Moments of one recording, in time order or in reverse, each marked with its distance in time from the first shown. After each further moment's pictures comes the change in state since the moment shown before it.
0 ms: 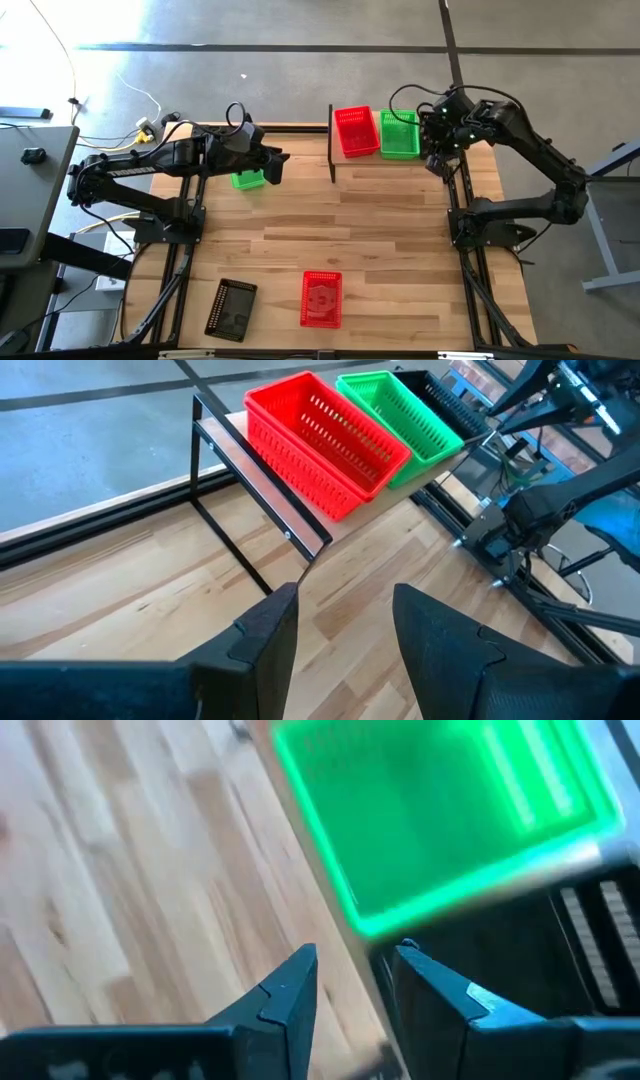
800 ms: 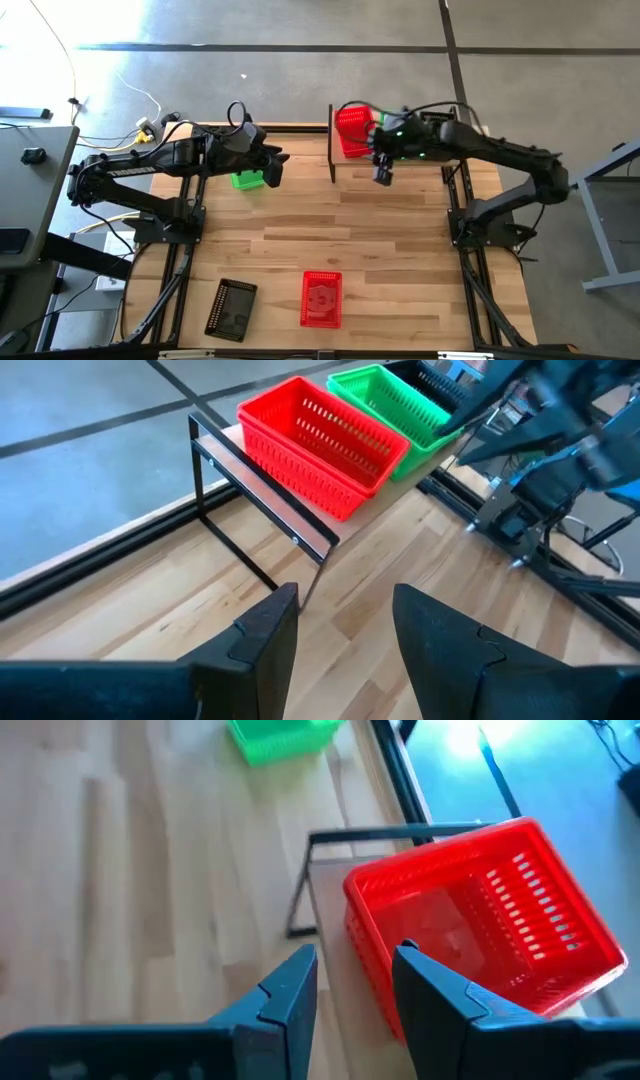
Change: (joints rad) left arm 0.000 0.000 0.000 0.000 -0.003 0.127; right arm 0.360 0.214 -0.023 0.568 0.149 0.030
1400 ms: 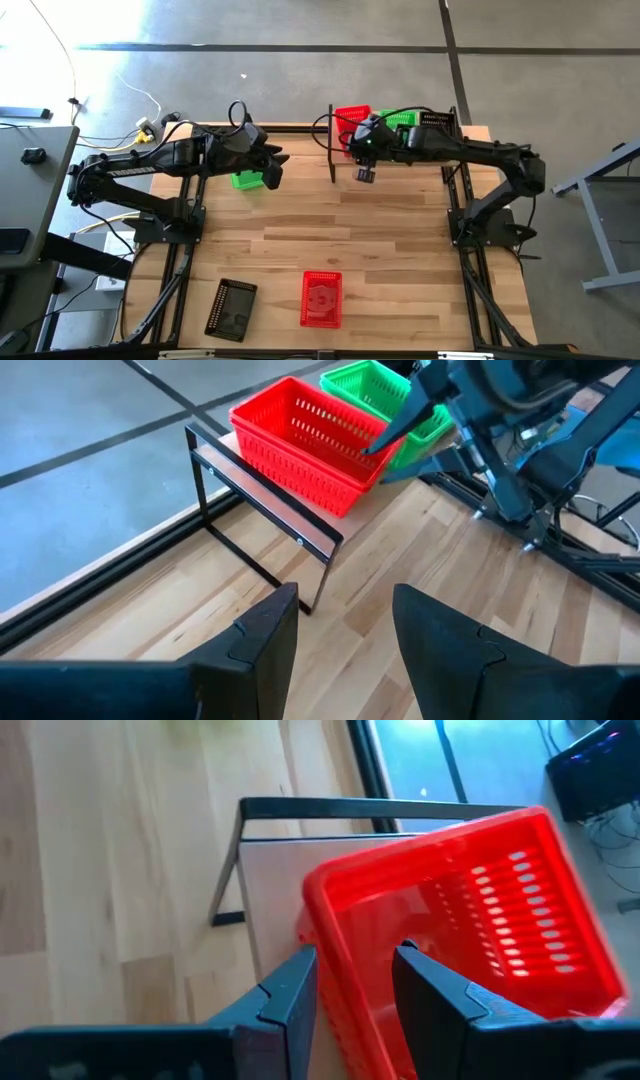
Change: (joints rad) left arm 0.000 0.000 0.000 -0.002 0.001 0.082; right arm 0.016 0.183 0.000 0.099 0.198 -0.088
